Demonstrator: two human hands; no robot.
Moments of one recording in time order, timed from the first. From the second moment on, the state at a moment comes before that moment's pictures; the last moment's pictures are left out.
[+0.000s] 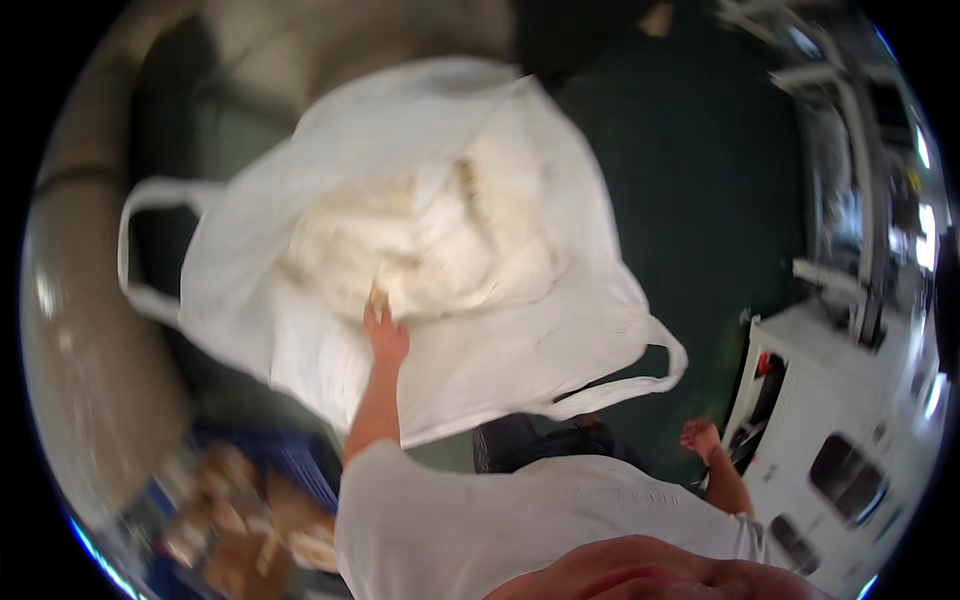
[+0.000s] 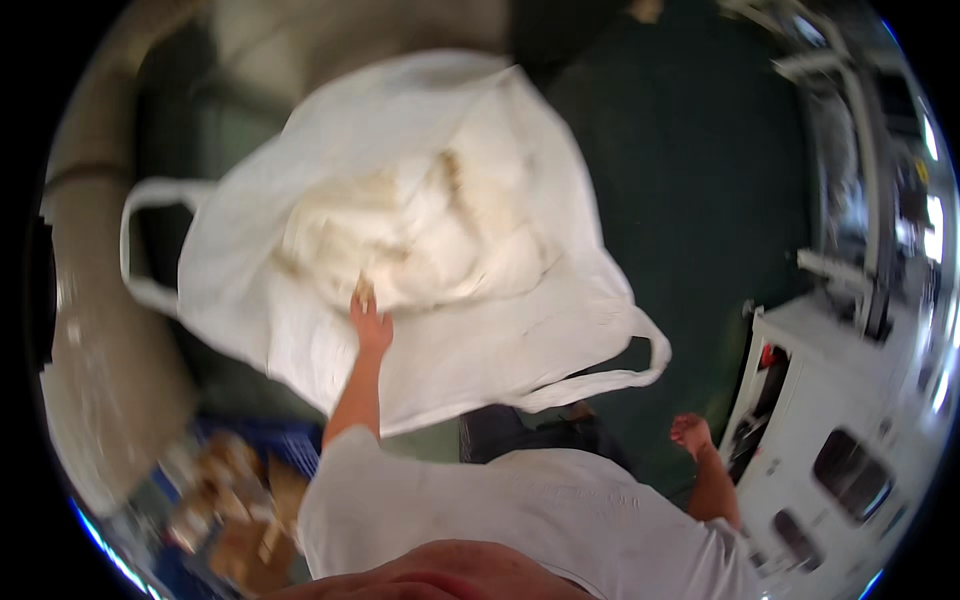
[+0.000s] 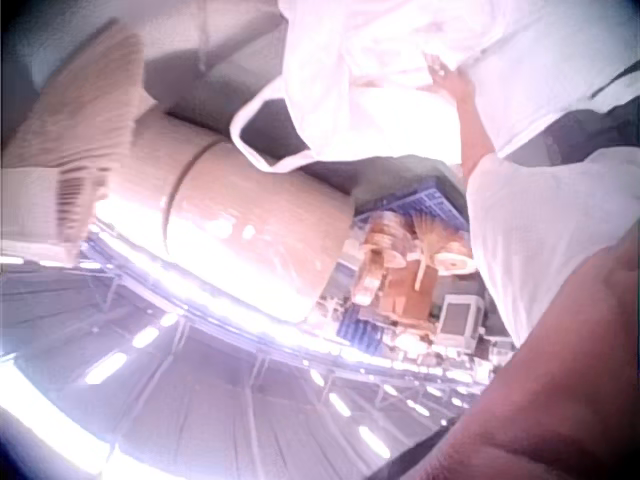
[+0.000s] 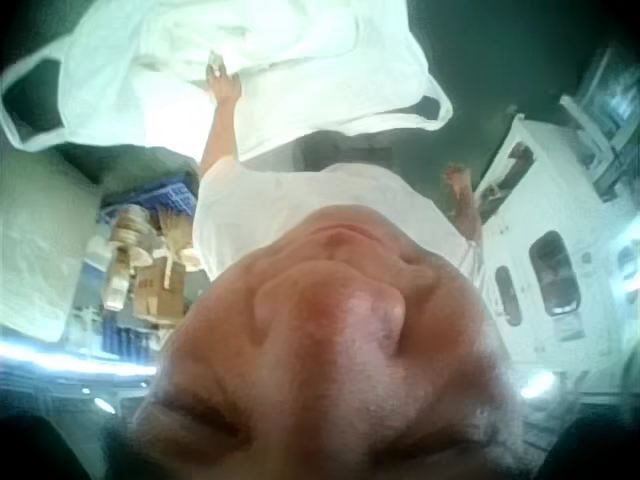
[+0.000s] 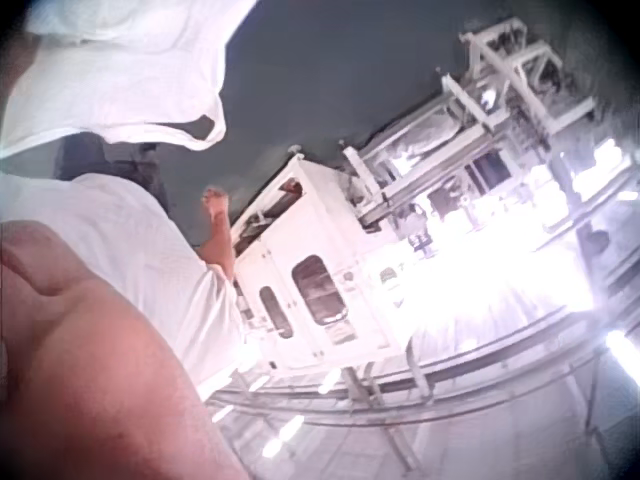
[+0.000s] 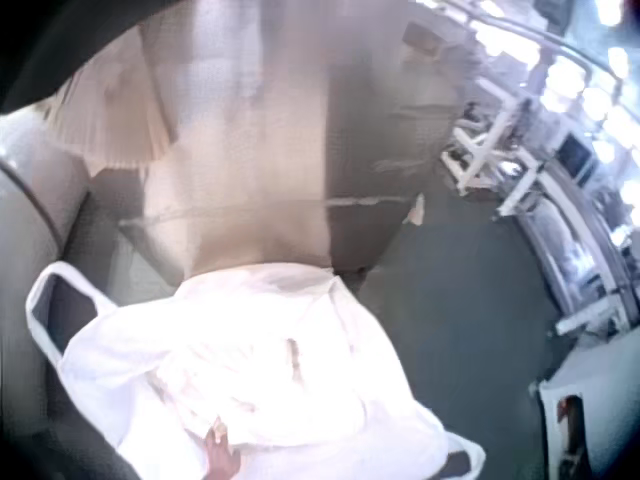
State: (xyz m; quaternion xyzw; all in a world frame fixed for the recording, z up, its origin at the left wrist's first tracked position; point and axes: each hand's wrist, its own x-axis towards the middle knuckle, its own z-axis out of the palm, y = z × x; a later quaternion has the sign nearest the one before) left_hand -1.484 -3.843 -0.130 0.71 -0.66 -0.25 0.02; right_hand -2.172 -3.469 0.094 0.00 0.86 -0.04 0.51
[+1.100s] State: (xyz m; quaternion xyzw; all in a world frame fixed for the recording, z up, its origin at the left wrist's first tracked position) left_hand -2.413 -4.038 0.239 0.24 -0.91 -0.29 0.14; right_hand -2.718 -3.839 0.124 -0.48 0.75 -0.23 0.40
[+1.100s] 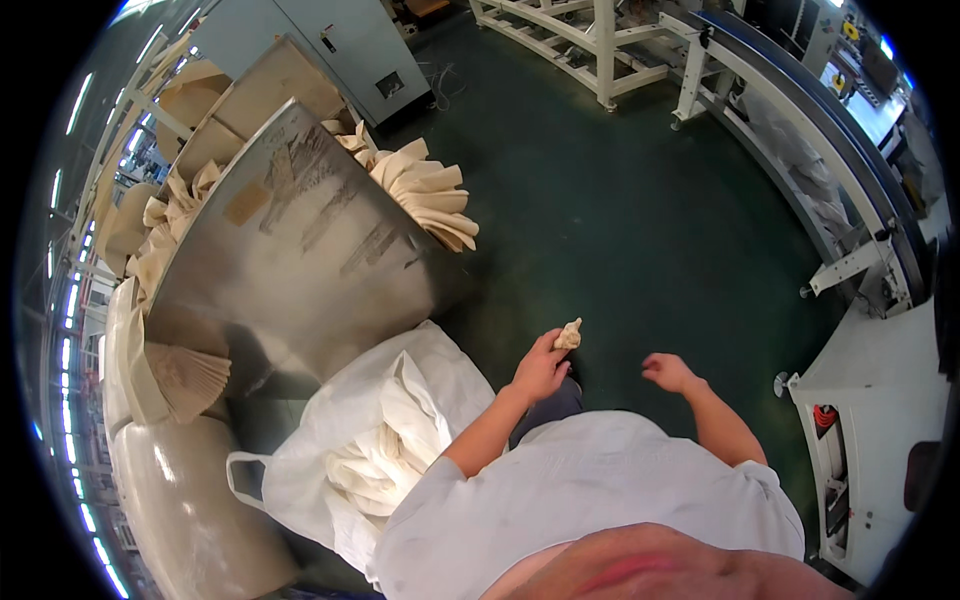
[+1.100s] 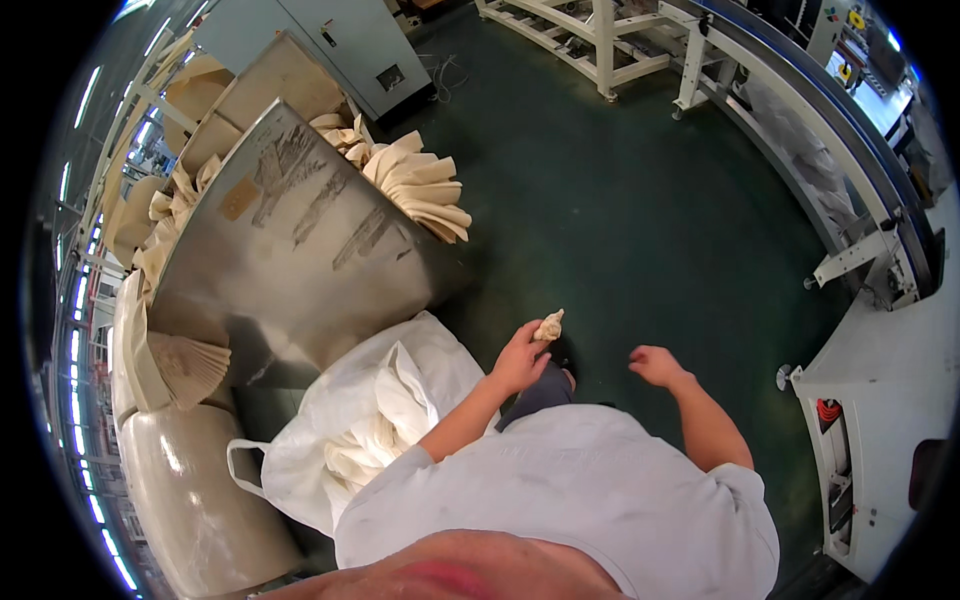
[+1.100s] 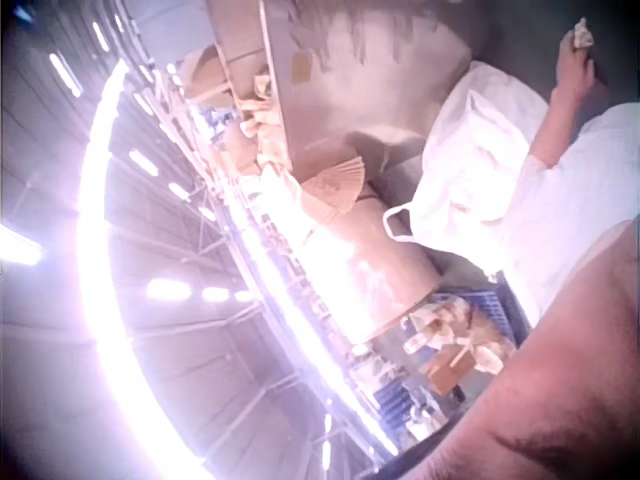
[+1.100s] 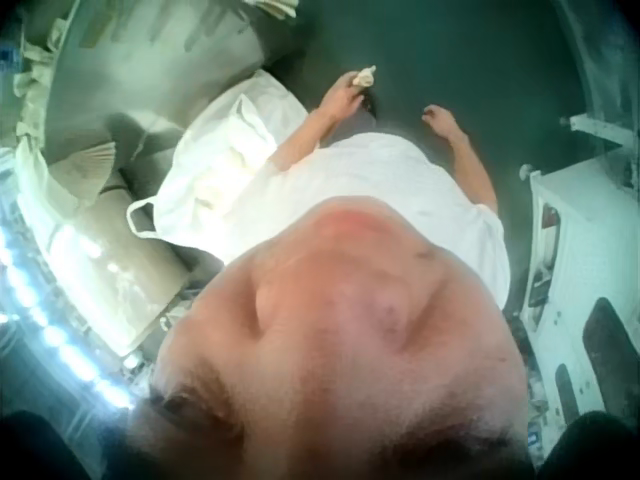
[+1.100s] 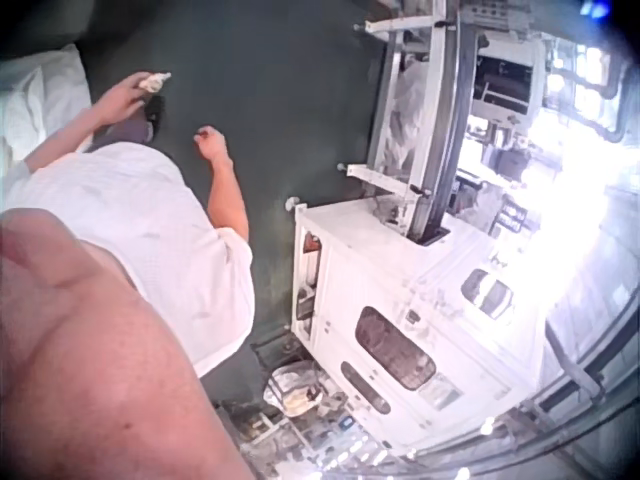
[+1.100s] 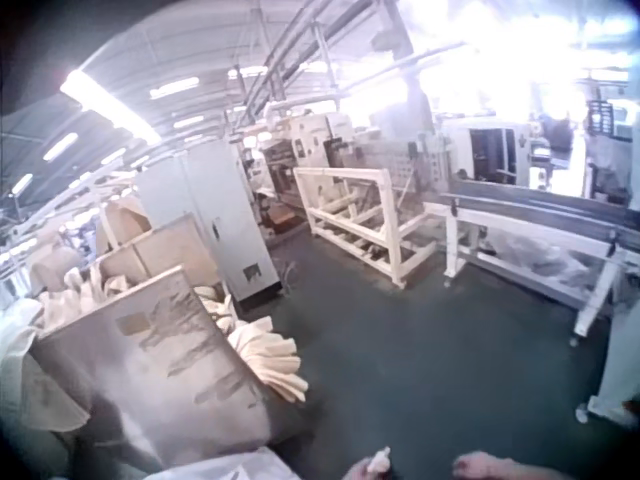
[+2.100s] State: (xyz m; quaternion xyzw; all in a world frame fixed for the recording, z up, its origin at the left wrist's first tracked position) left_hand -2.460 -4.842 0.357 0.82 -0.40 -0.12 0.40; right_hand -3.110 -4.841 0.220 -0.57 0.73 -0.22 0.32
